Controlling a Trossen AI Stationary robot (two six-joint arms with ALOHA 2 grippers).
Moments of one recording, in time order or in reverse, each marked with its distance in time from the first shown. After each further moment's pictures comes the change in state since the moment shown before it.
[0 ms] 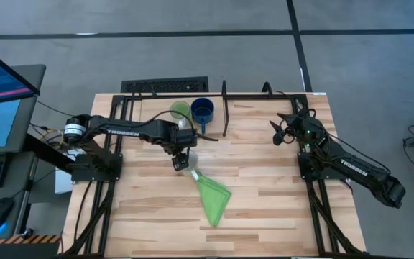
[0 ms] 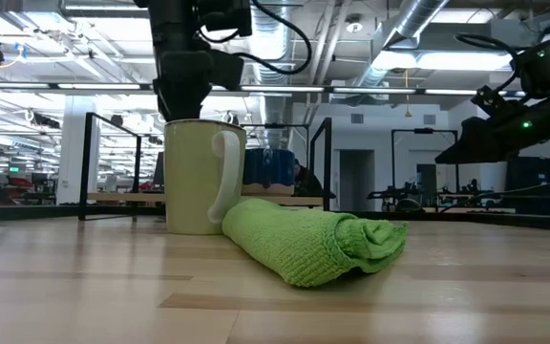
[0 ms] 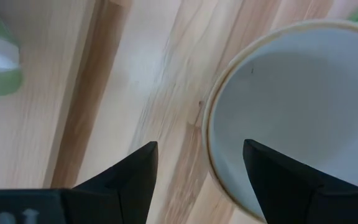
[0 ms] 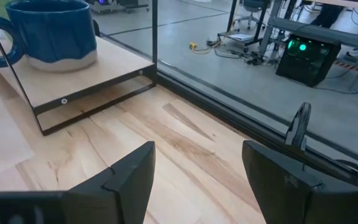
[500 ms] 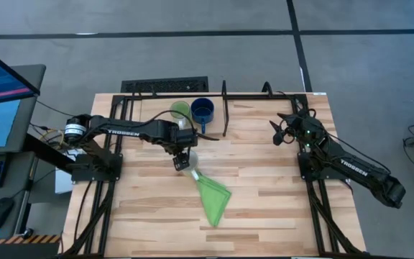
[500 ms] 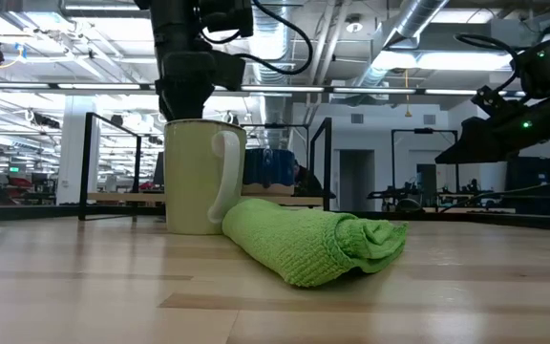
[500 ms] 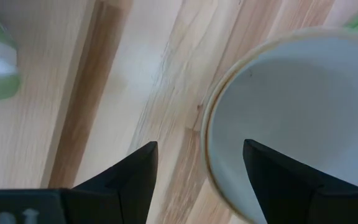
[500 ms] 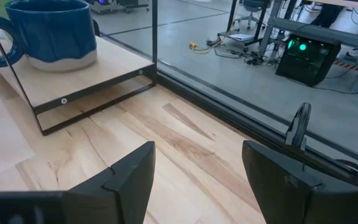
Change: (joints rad) left arm 0.000 0.003 0.000 0.015 0.003 -0.006; right arm 0.000 -0.001 0.000 -0.001 0.000 0.000
